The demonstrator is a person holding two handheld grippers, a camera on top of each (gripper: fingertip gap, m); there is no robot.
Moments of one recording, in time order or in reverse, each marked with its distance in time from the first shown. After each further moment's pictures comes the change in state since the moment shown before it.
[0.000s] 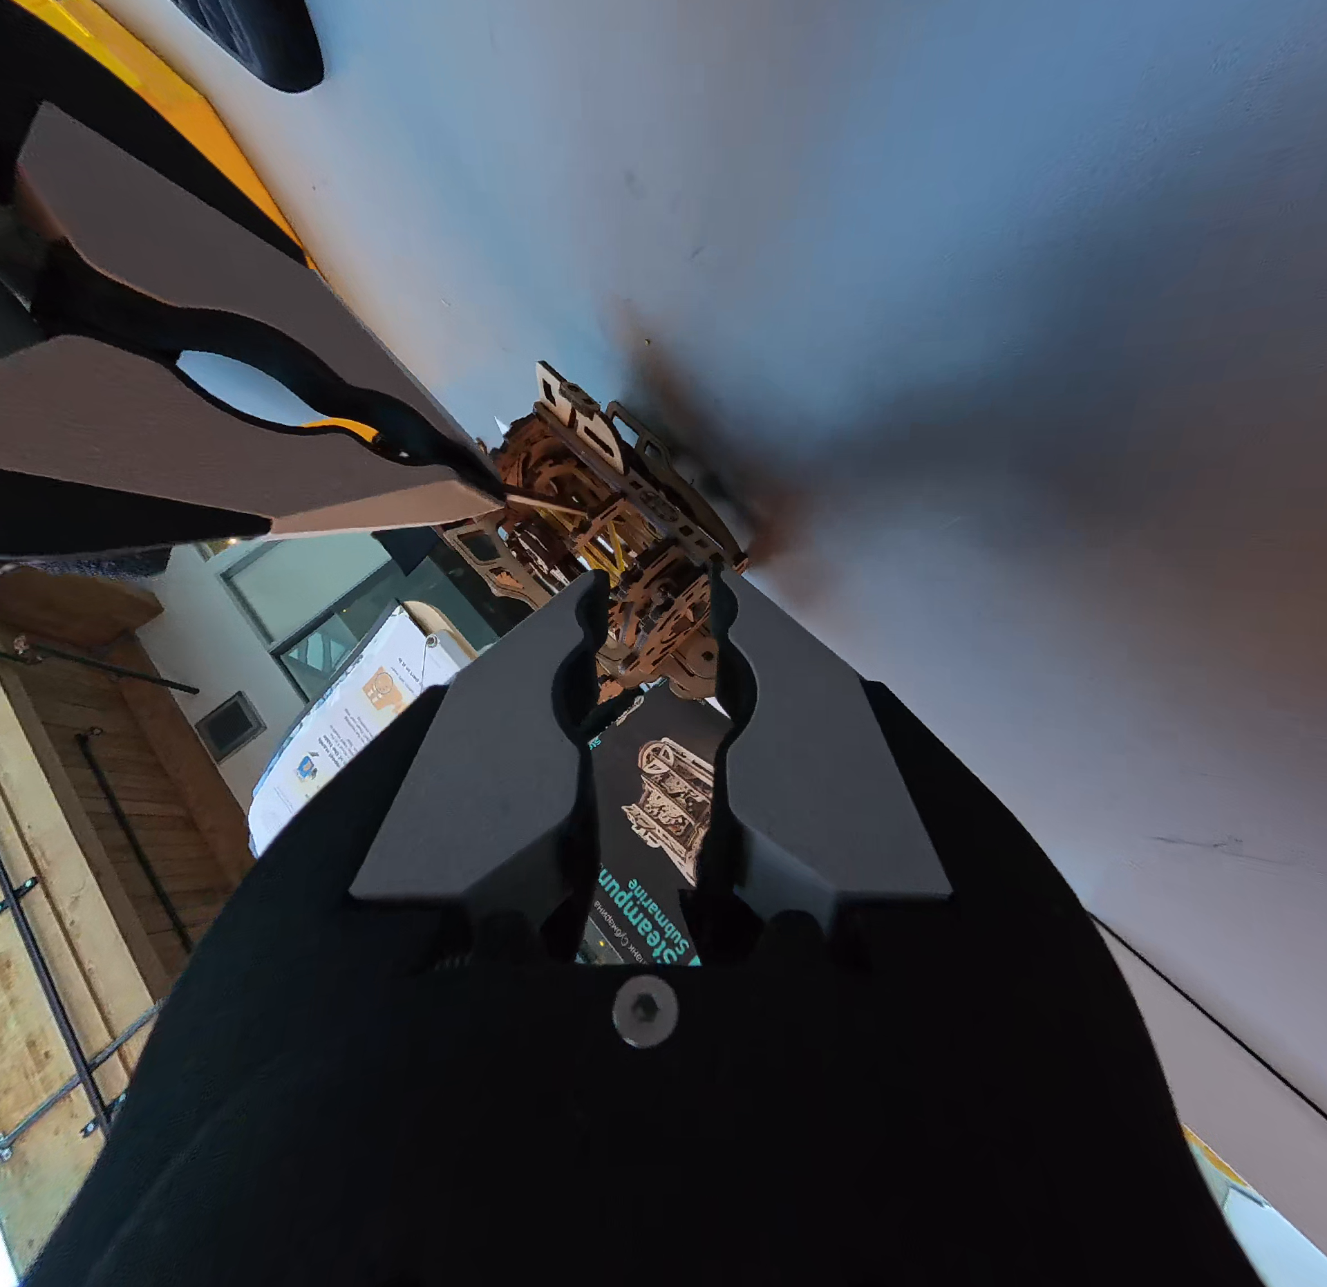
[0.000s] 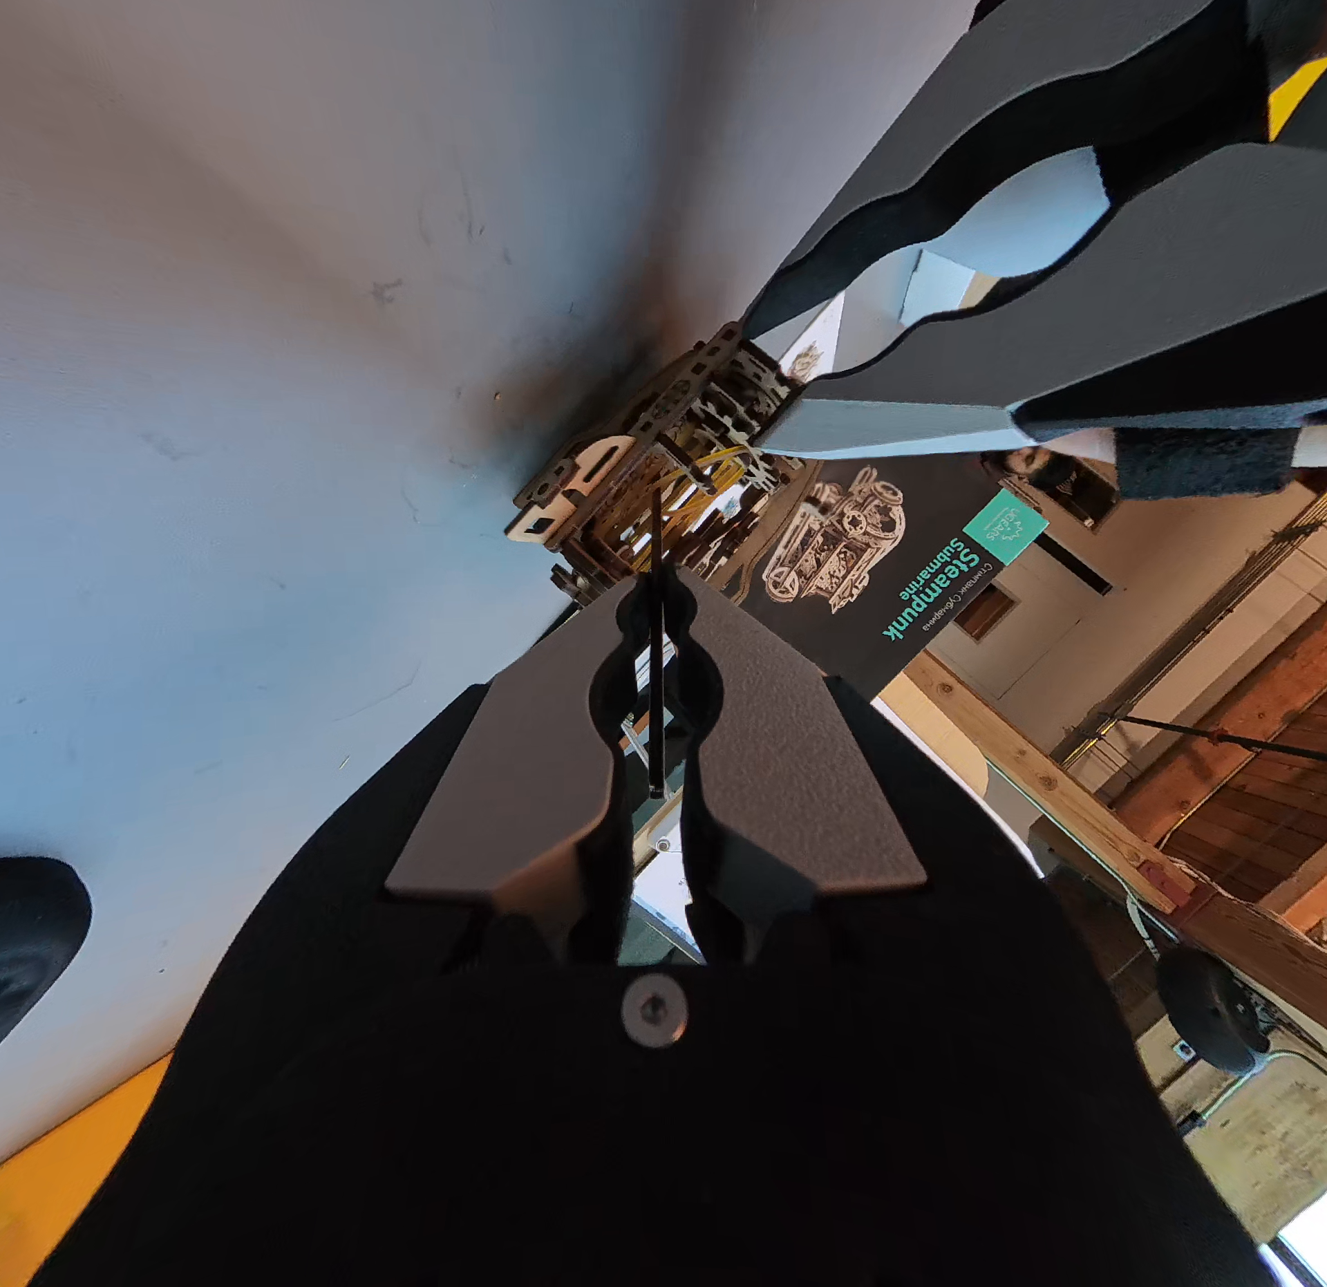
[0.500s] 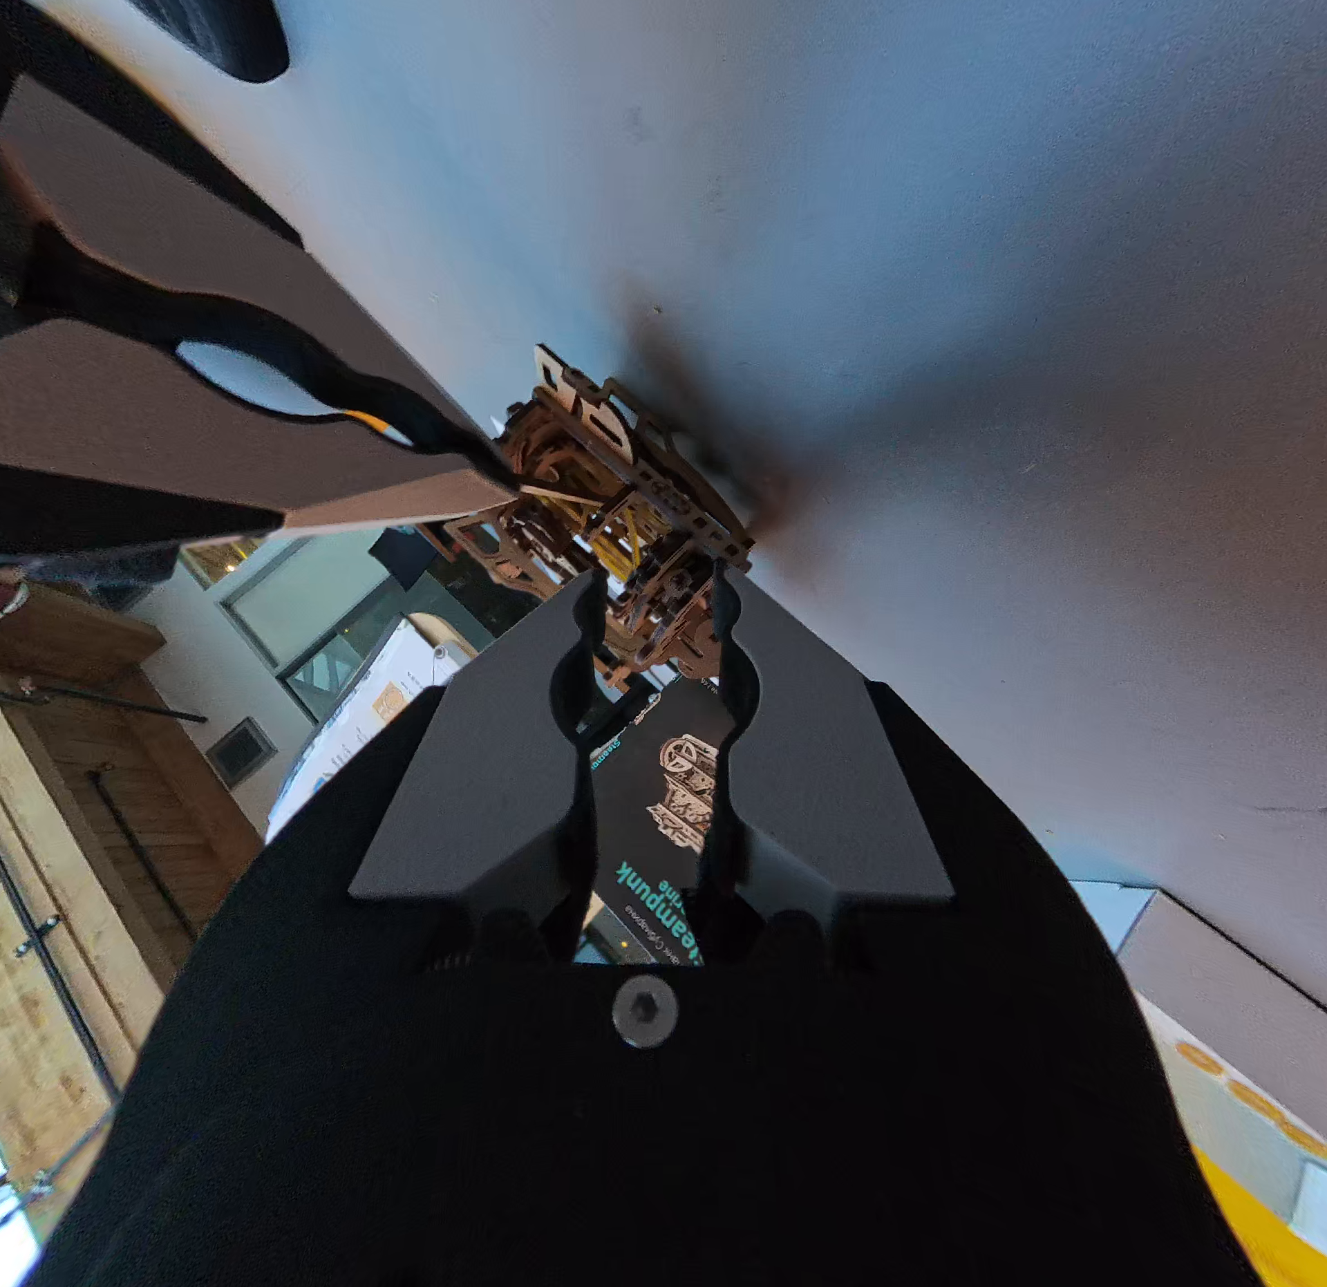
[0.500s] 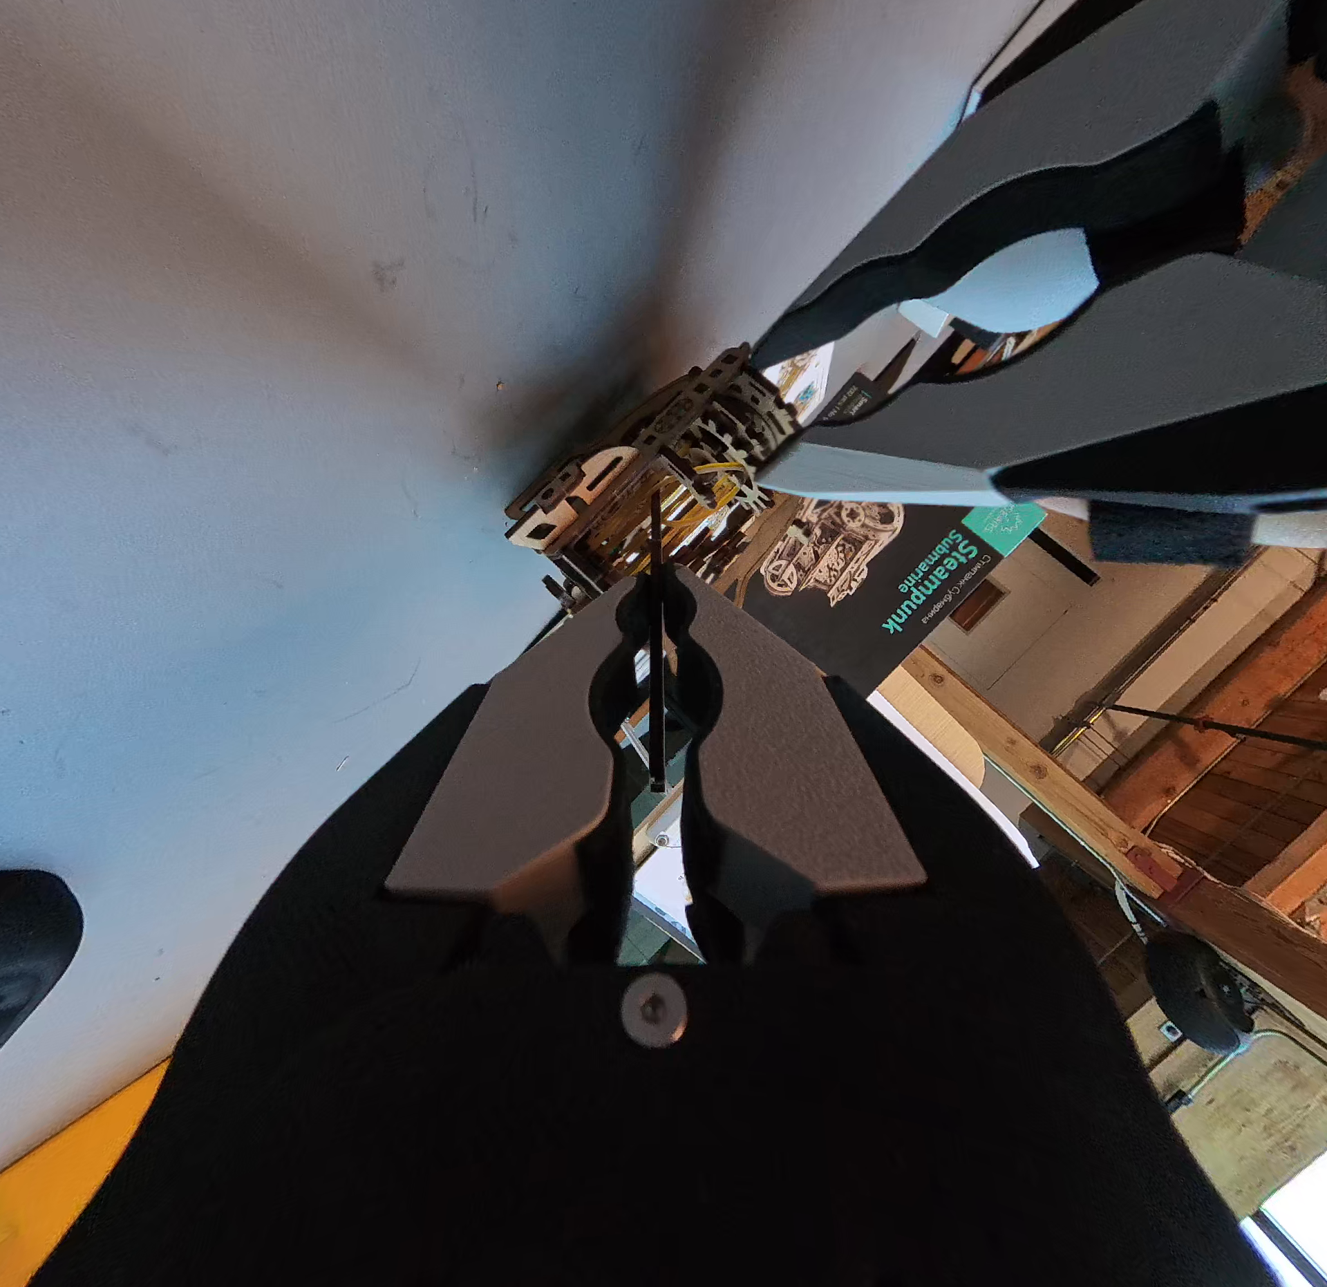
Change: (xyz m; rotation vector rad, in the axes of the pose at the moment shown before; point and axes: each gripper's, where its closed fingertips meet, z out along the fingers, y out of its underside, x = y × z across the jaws) left arm -0.008 0.009 0.008 -0.003 0.036 0.062; right arm 0.000 0.004 0.005 -0.008 0.016 -0.001
